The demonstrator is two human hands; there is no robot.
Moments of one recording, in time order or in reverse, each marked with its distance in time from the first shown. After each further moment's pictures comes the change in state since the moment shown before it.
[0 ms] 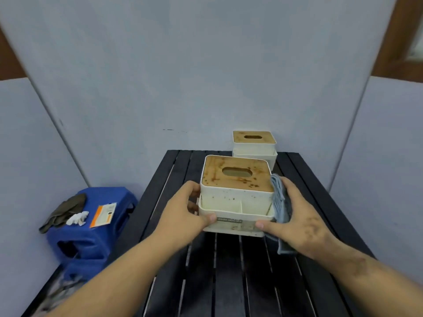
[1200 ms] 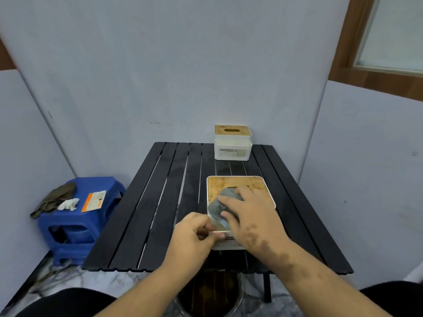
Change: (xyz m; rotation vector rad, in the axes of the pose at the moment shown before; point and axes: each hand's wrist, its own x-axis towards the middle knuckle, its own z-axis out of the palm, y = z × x) left_hand -0.101 -0.018 0.075 -0.062 0.073 0.189; right_hand -0.076 -0.027 0.031 -0.778 0.185 -0.456
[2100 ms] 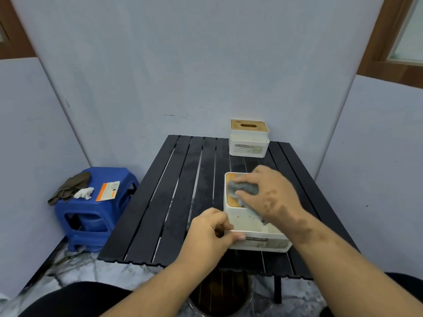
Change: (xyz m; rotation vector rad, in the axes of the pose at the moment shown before) left_hand 0.005 -0.004 -0.004 0.013 -0.037 0.019; right_hand 0.056 0.007 -0.009 0.196 -0.226 0.261
